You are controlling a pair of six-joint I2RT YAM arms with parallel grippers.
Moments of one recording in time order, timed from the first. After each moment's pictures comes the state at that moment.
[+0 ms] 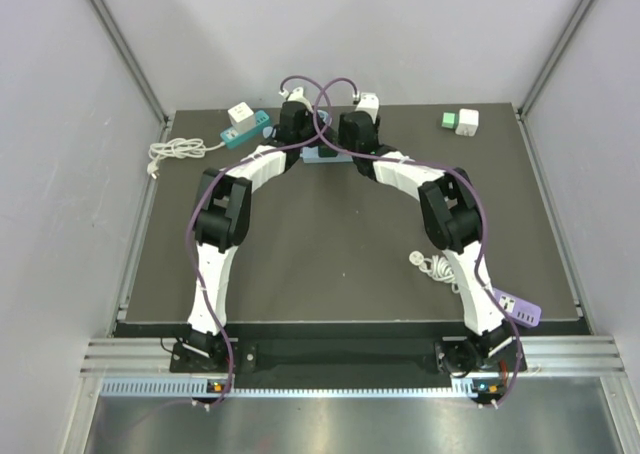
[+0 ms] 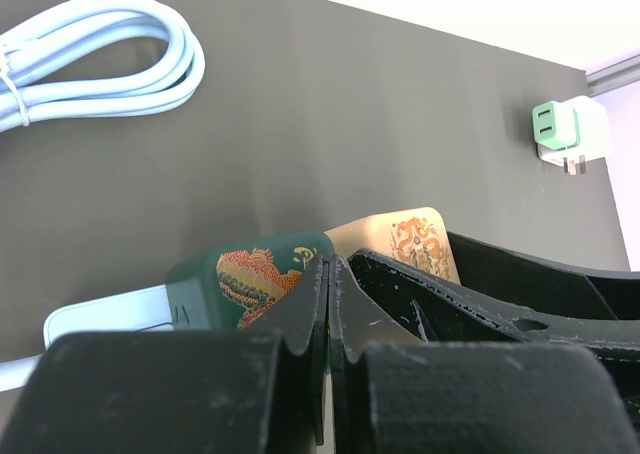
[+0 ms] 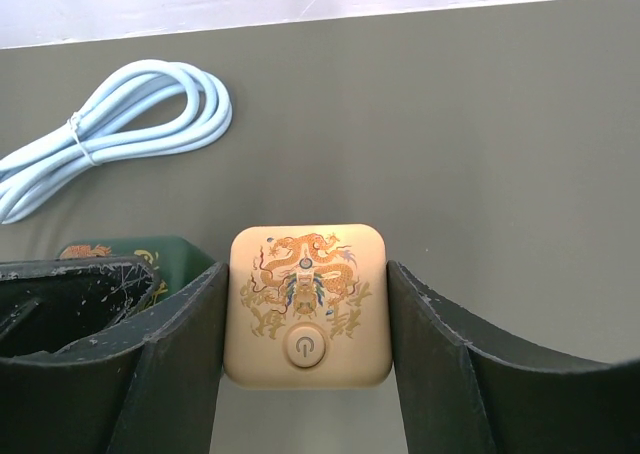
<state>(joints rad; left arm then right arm) -0.37 2.31 1.79 0.13 0.15 -0.63 0.53 2.33 1.81 0.12 0.43 0.31</state>
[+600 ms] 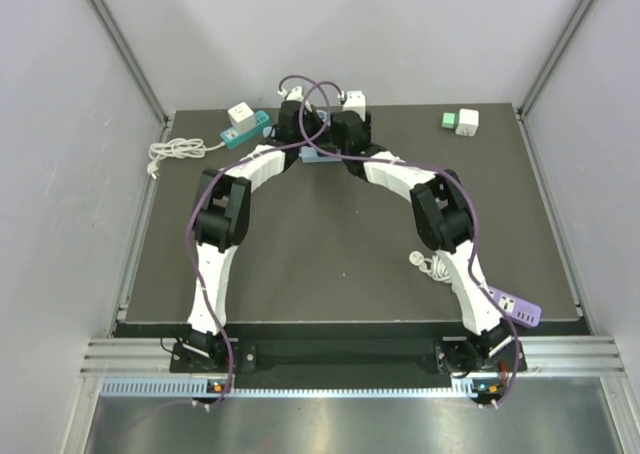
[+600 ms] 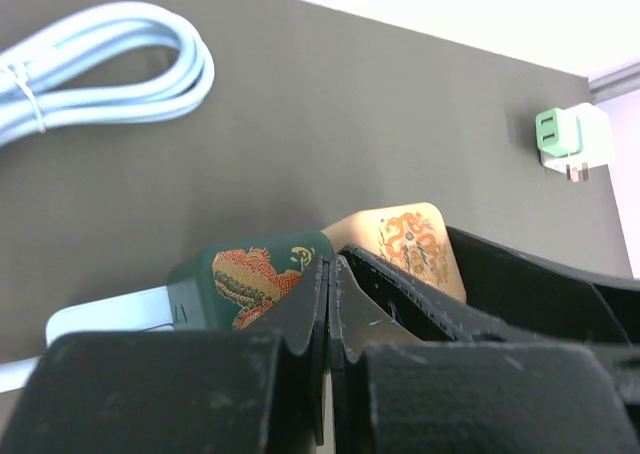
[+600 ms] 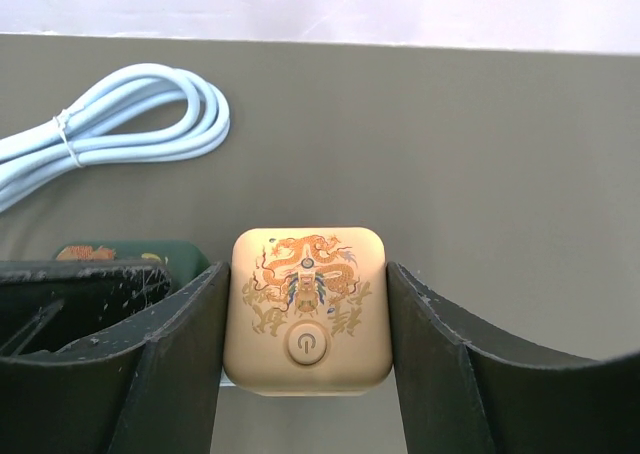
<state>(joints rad) -0.36 2.31 1.80 0.13 0.14 -0.63 0.58 2.39 1.91 0.11 0.54 0.16</state>
